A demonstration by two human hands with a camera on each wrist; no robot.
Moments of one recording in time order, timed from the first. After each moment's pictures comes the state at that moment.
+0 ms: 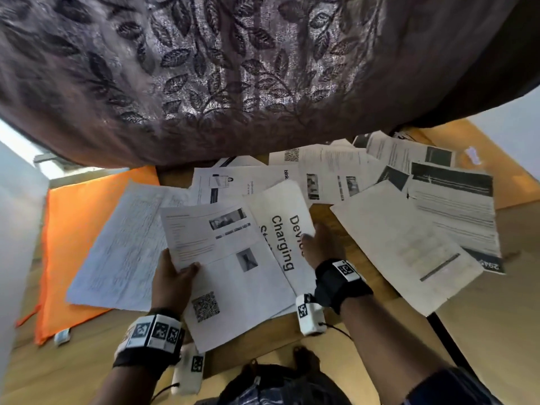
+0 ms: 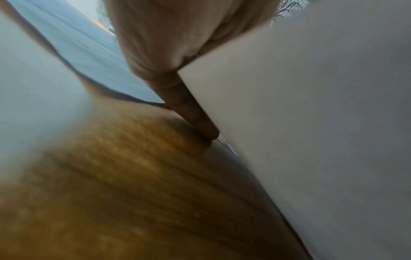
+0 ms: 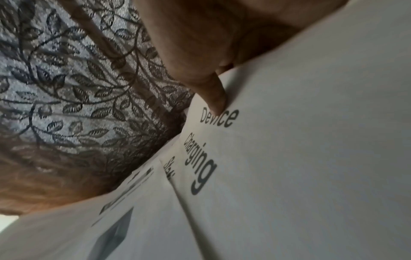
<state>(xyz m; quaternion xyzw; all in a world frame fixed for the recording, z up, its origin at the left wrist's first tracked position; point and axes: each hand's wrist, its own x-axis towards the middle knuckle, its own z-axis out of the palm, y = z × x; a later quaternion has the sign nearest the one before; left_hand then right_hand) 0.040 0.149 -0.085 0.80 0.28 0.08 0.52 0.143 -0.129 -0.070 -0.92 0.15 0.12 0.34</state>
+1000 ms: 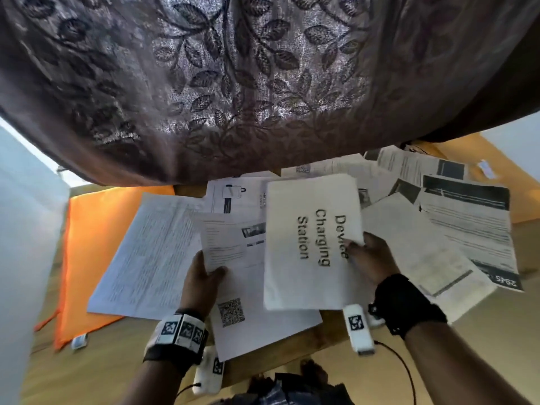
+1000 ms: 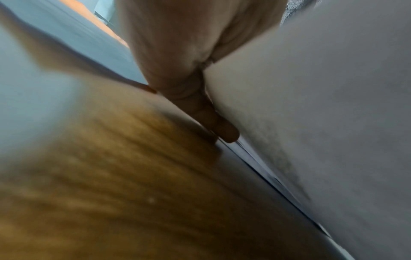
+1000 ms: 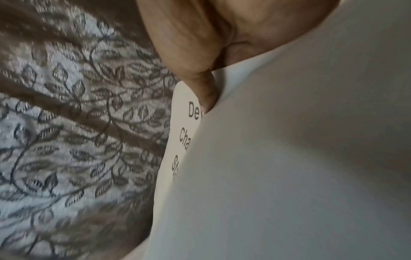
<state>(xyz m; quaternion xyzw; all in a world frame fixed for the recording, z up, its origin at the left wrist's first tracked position) 0.056 0.136 -0.085 0.78 0.25 0.01 0.58 0.133 -0.195 -0.042 -0.78 0.13 0.08 0.60</state>
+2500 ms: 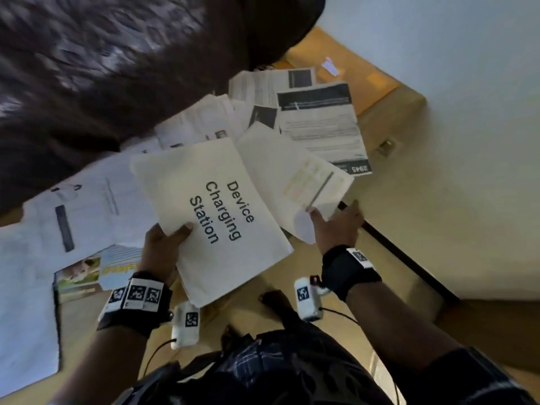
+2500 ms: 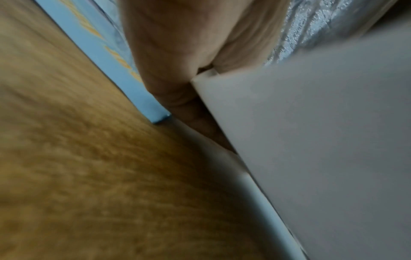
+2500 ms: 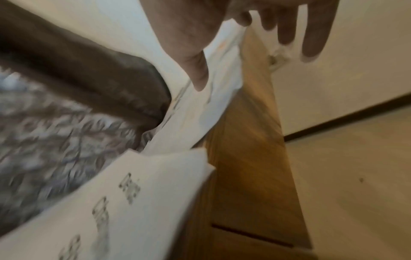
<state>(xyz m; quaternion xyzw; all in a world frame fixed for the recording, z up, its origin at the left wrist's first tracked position) 0.115 -0.040 -0.073 0.69 0.17 -0.17 0.68 0.038 -0.338 -0.086 -0.77 0.49 -0.05 0.40</state>
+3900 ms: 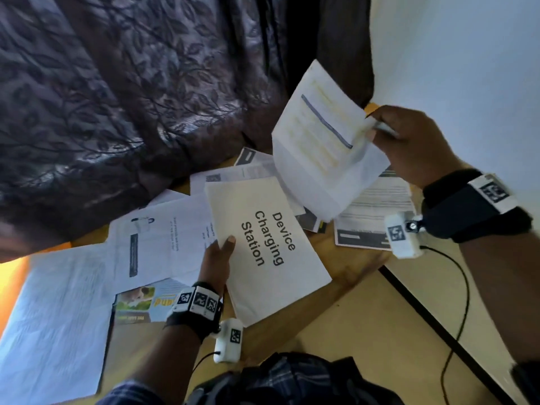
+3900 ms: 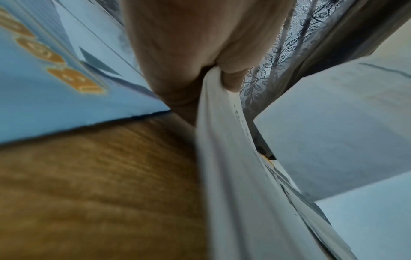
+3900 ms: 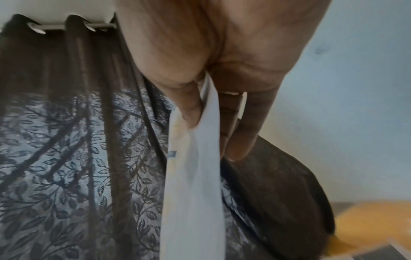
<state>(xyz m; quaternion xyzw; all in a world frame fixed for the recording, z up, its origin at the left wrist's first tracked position) 0.164 -0.062 -0.066 0.68 0.15 -0.10 0.71 0.199 -0.396 0.138 -0.94 -0.06 -0.18 0.27</state>
